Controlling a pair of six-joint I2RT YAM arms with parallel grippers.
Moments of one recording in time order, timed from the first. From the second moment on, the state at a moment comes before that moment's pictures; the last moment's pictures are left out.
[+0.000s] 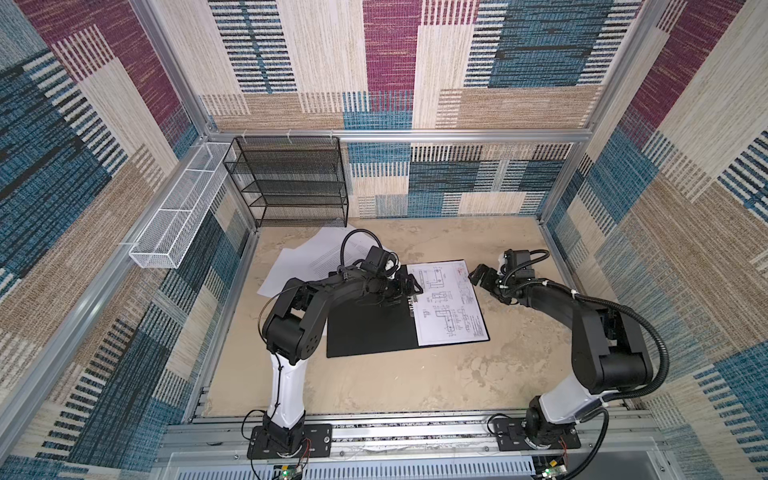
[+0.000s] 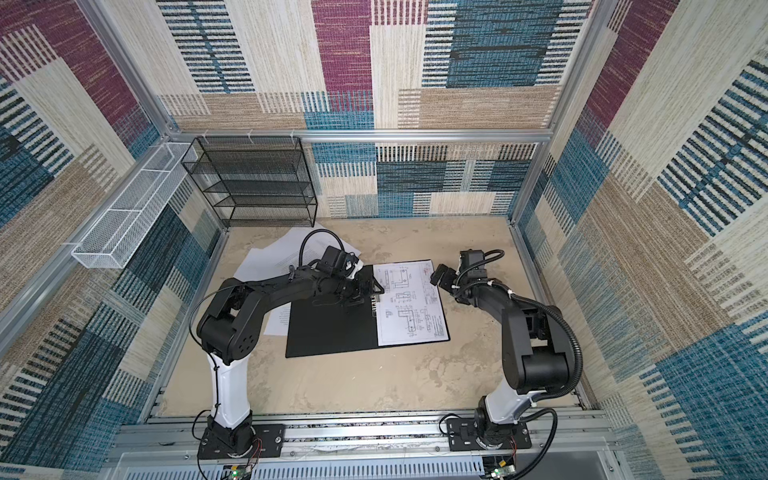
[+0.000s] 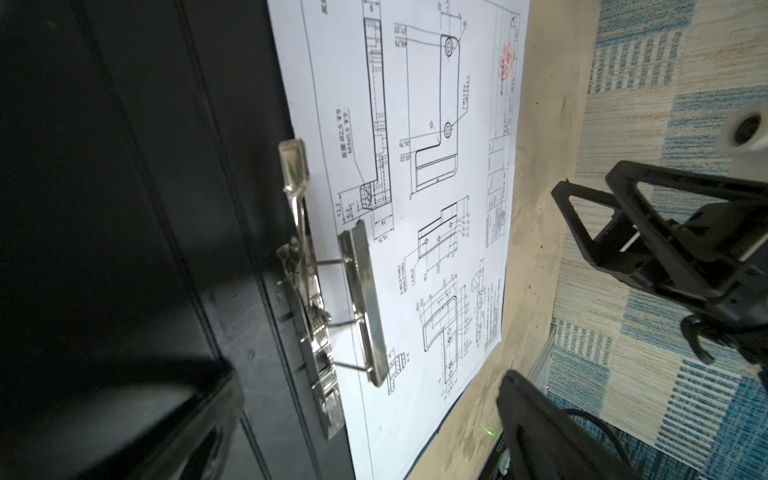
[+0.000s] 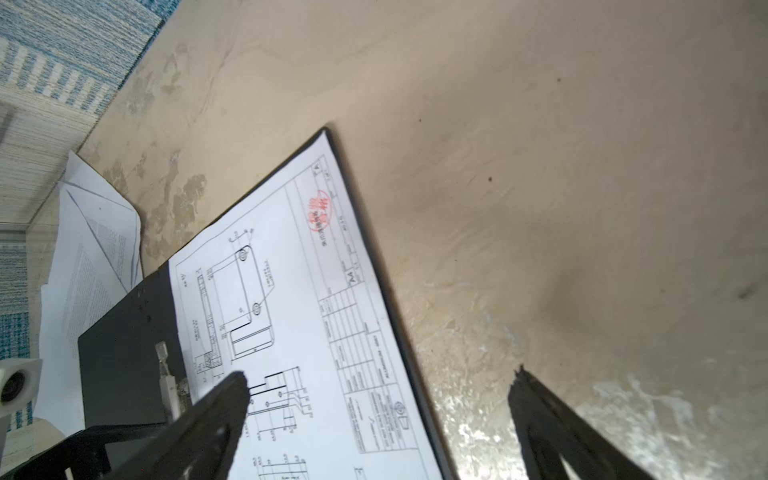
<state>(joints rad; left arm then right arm) -0.52 2.07 1.34 -0.27 0.56 -0.66 0.05 1.62 0.91 -0.16 -0.23 0.57</state>
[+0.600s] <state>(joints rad) -0.72 2.22 1.55 -0.24 0.58 -0.79 0.05 1.55 1.00 -0.24 -0.17 0.52</state>
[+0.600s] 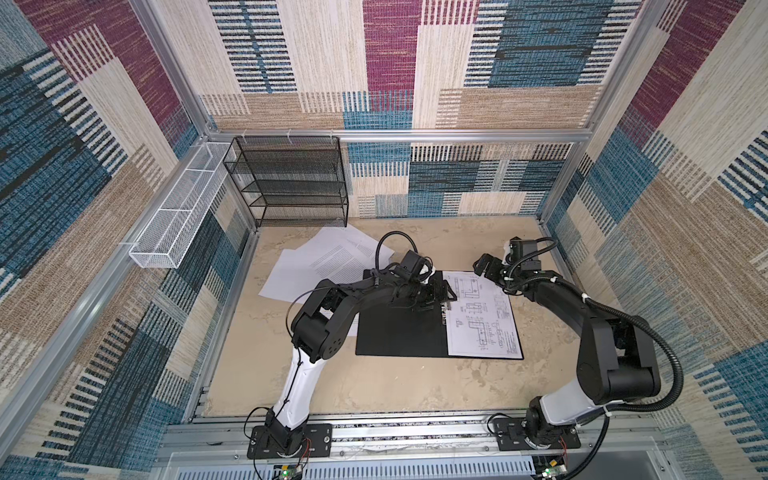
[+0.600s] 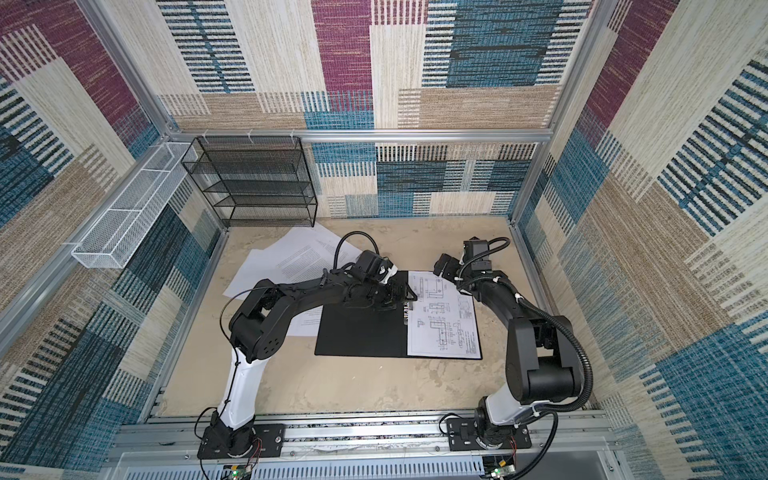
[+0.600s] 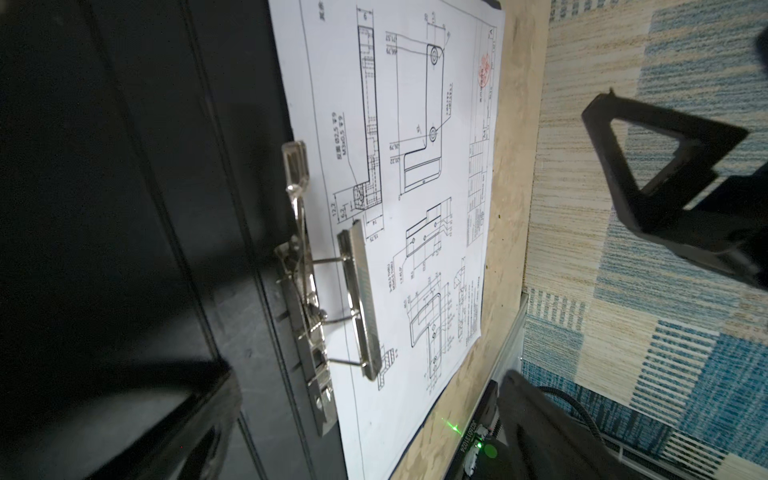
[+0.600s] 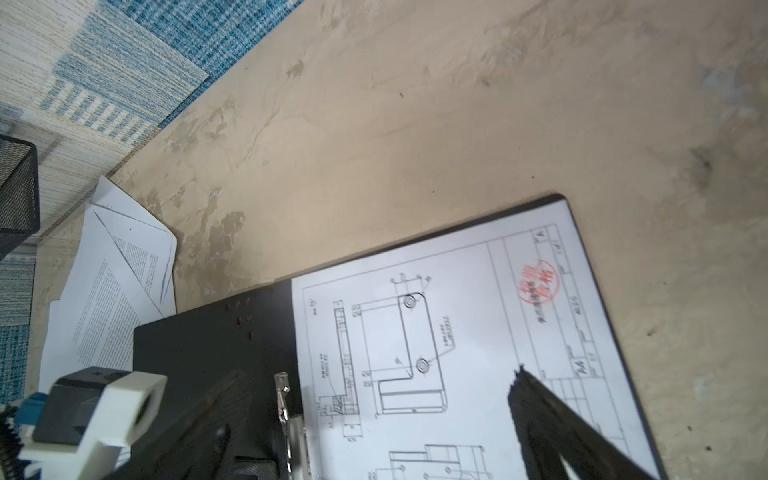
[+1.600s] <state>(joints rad) -0.12 2.06 1.58 -0.63 0.32 -0.63 0.48 1.86 1.28 -0.22 -0.31 0.49</state>
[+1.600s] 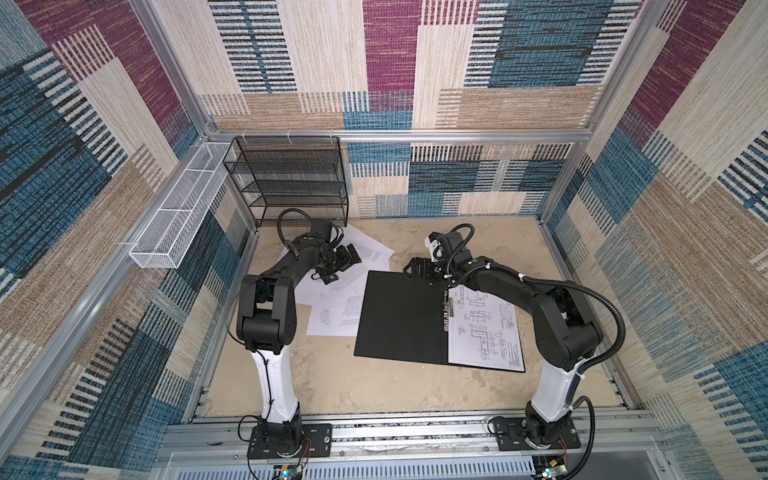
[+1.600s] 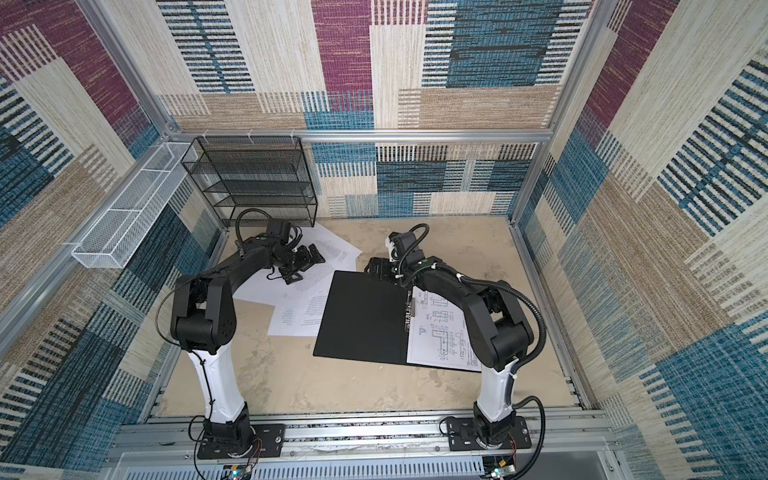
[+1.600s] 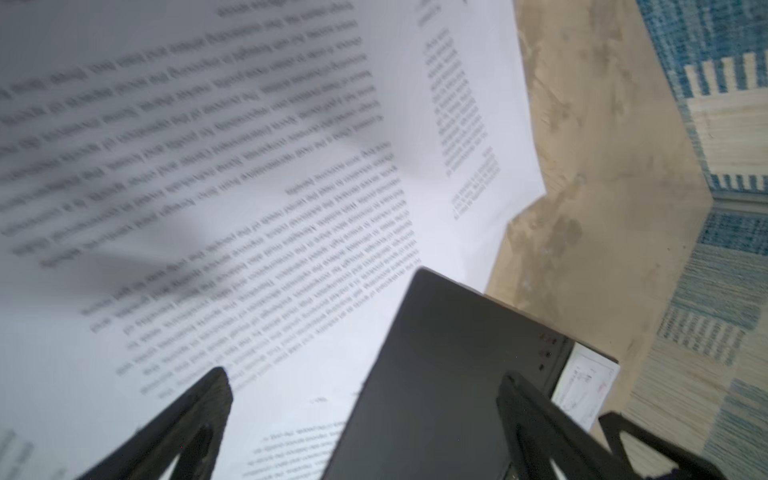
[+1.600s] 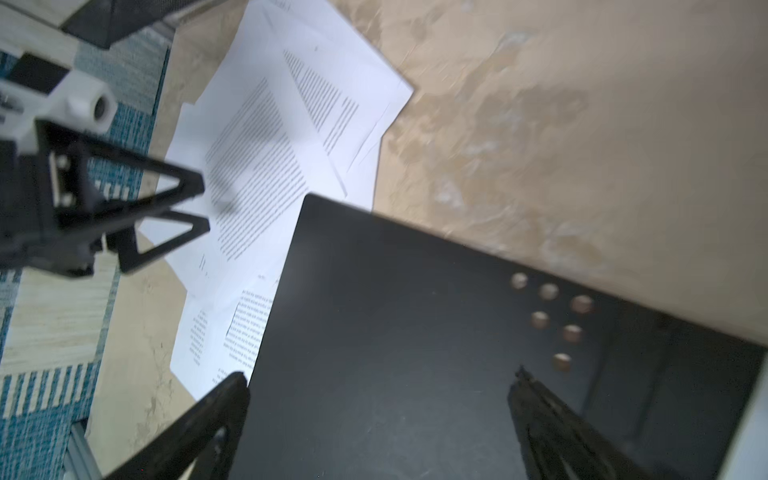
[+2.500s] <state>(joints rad) -0.09 1.60 0.89 -0.44 0.39 -0.67 0.59 2.04 1.52 -0.25 -0.41 0.45</state>
